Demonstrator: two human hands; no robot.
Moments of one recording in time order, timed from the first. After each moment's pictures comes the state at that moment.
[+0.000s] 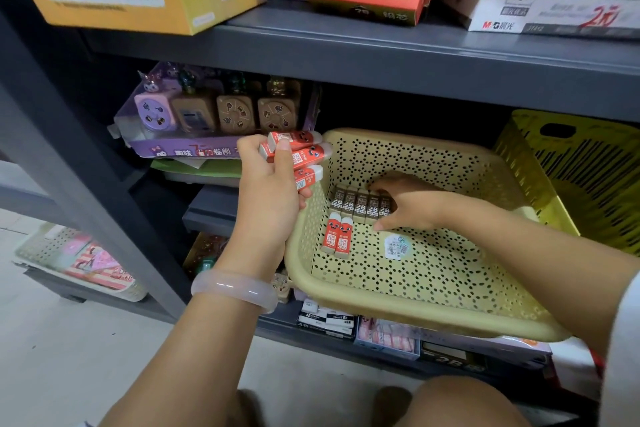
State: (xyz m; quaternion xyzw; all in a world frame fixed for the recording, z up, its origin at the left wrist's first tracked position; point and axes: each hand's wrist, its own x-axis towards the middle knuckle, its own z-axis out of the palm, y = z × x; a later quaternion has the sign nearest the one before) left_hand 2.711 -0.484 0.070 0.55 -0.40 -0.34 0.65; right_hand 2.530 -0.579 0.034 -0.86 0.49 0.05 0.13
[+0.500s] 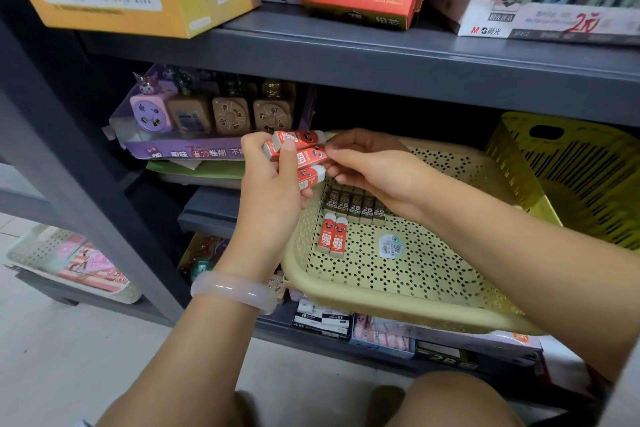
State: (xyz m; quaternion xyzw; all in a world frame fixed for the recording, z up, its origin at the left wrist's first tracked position) left_hand 2.706 -0.483 0.070 0.54 -0.42 -0.34 0.64; right_hand 2.584 -0.539 0.087 -0.59 0.39 -0.37 0.60
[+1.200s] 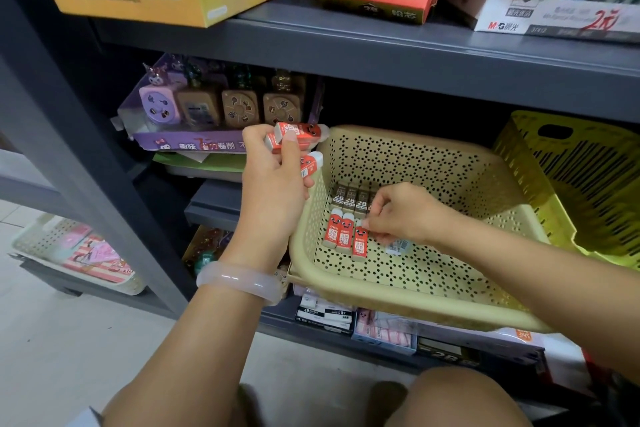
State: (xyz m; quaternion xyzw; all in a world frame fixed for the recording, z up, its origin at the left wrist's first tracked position) left_hand 2.713 -0.481 0.071 0.56 -0.42 -0.32 0.64; right_hand 2.549 -0.528 0.053 -0.72 0.58 -0.08 0.37
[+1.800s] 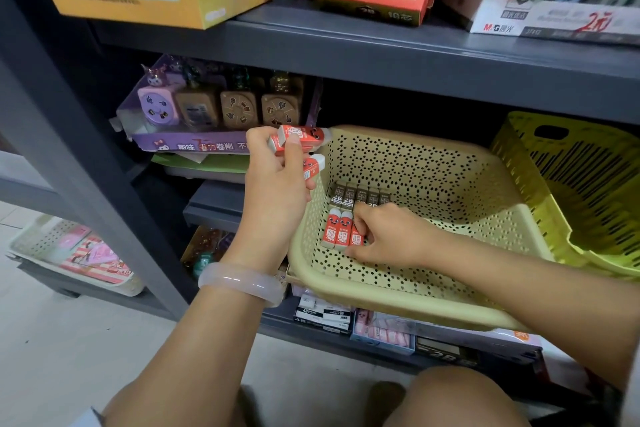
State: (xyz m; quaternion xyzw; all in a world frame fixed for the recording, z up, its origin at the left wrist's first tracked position) left_hand 2.710 -0.479 0.072 0.55 -0.43 -0.33 0.64; right_hand 2.552 -0.523 0.030 -0.88 0.45 0.02 0.15
